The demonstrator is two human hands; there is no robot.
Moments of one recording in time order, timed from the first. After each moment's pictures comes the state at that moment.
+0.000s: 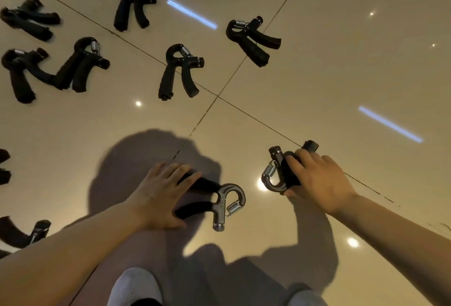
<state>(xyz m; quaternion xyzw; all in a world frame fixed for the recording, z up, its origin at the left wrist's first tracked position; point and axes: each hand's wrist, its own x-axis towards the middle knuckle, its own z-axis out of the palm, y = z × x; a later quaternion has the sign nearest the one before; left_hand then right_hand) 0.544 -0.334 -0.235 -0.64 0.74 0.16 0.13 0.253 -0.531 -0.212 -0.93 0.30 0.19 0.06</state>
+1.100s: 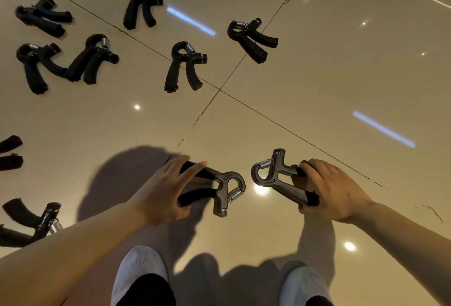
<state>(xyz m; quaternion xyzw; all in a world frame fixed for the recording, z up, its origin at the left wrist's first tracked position) 0.525 -0.304 -0.219 -0.69 0.67 0.26 -0.06 0.192 -0.506 -0.216 -0.94 0.28 0.17 0.12</state>
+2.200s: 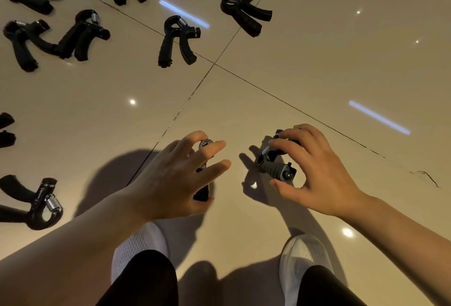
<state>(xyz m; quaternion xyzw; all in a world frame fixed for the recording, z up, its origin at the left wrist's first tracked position) 0.477 -0.297 -0.161 -0.56 0.82 0.03 -0.10 0.229 -0.432 -0.160 -0.93 0.28 -0.09 0.22</state>
